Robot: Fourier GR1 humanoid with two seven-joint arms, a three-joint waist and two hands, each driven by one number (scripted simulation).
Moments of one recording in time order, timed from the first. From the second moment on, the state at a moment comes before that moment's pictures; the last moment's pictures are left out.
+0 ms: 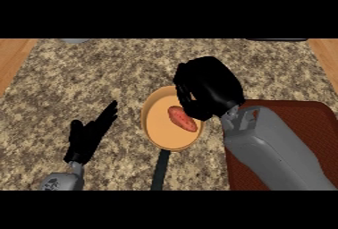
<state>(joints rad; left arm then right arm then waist) -0.08 0.14 -0.10 -1.40 0.02 -0.13 0.16 -0.78 -0.23 0.47 -1.56 0.65 0.30 0.47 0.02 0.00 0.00</state>
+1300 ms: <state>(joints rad) -0.11 0.13 -0.09 -1.36 0.01 -0.14 0.16 -0.86 0.00 0.39 -1.26 0.40 -0.09 0.54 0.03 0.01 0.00</state>
